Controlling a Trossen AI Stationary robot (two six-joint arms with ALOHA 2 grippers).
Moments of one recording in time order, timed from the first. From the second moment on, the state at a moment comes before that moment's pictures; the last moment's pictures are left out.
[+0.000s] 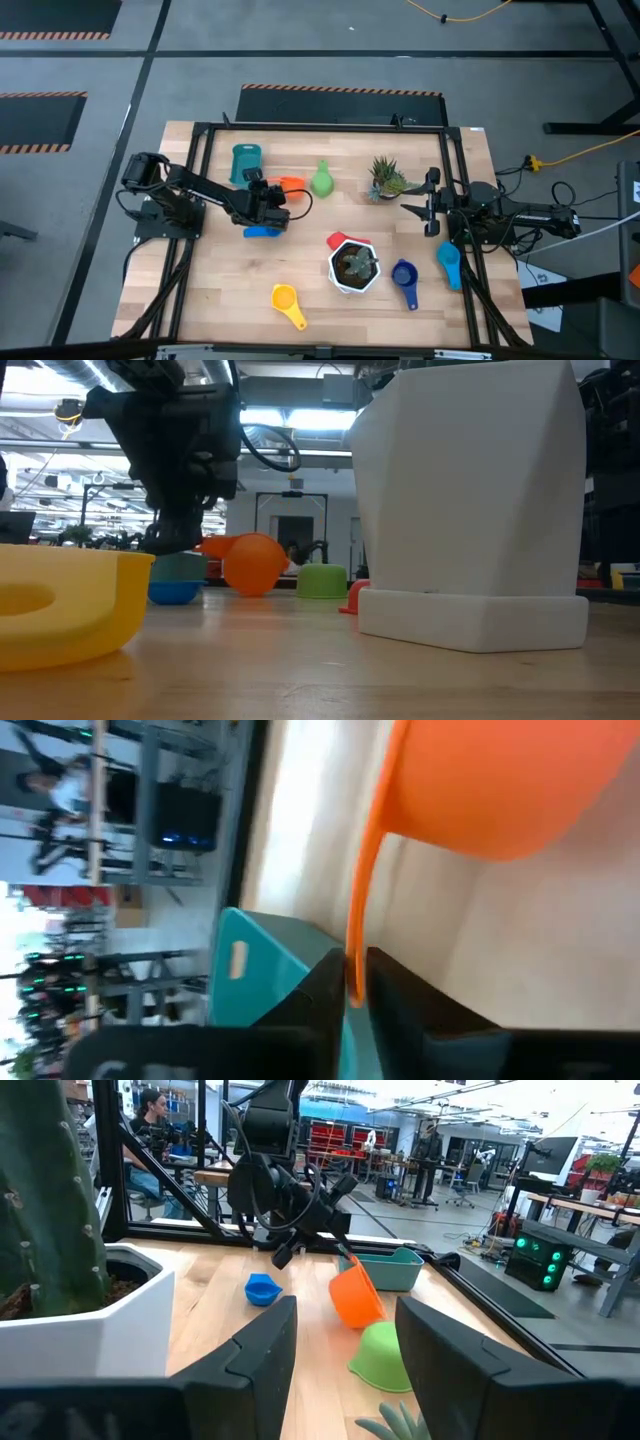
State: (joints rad) left arm -0.10 1.61 0.83 -0.75 -0.94 -0.30; right arm -0.08 0.01 0.01 0.04 0.00 -0.11
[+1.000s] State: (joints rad) left arm -0.10 1.61 0.83 -0.59 -0.67 -0.25; right arm -0.08 0.01 0.01 0.04 0.00 -0.11
